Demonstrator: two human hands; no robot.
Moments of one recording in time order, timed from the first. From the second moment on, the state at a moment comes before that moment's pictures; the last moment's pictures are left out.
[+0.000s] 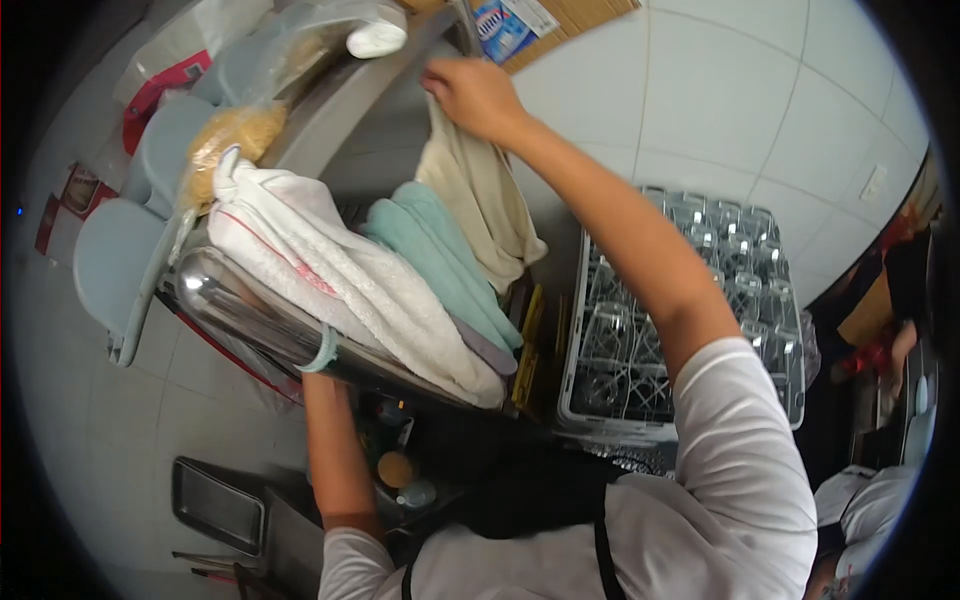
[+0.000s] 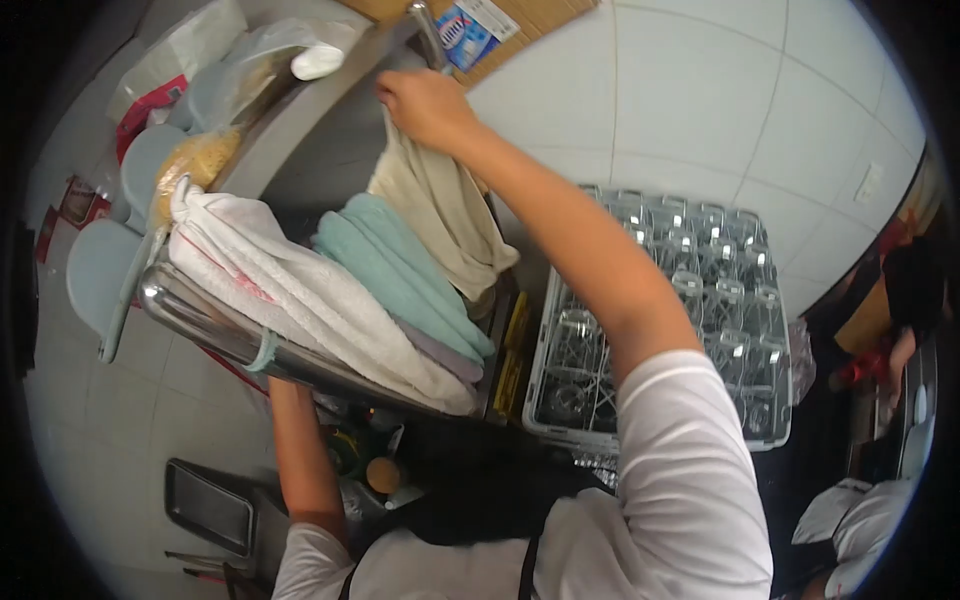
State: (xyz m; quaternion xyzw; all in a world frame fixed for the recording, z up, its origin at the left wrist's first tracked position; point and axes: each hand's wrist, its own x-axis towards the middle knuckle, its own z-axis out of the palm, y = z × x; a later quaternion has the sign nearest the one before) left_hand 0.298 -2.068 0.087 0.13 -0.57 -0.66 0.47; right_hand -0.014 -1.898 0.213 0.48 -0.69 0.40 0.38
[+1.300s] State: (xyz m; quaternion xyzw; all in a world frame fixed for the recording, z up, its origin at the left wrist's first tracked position) left_hand 0.278 -2.055 0.158 0.03 -0.46 -0.55 0.70; right_hand 0.222 -1.611 0.409 0.49 -0.20 0.79 0.31
